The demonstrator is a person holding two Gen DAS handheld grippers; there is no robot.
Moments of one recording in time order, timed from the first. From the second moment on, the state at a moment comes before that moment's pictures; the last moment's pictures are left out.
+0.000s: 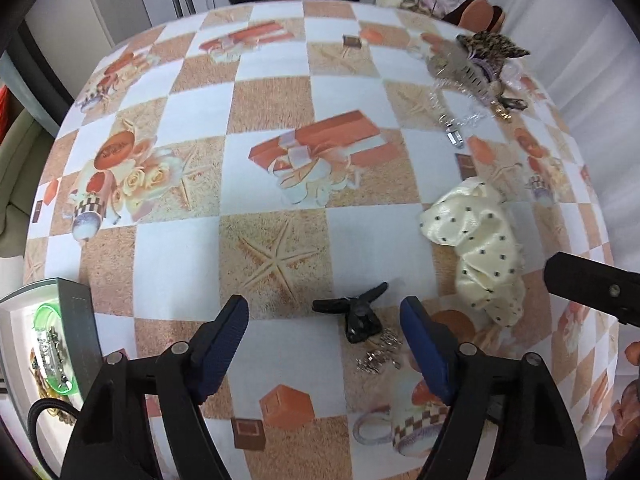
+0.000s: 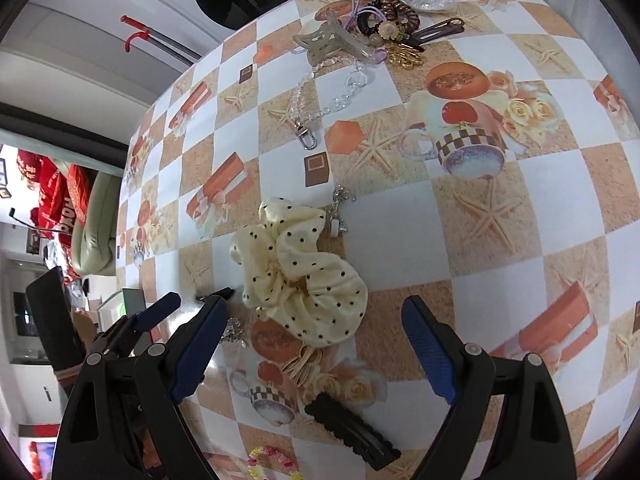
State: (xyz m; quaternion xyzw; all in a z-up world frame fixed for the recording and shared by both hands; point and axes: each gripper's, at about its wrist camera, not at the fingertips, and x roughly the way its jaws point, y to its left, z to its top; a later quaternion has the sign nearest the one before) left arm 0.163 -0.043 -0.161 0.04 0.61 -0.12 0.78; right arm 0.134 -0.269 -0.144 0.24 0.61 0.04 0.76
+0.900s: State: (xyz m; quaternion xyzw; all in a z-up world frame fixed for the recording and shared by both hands) left arm 0.156 -0.037 -0.144 0.04 0.58 -0.15 0.80; right arm 0.141 -0.243 -0.145 0.19 0.59 0.07 0.78
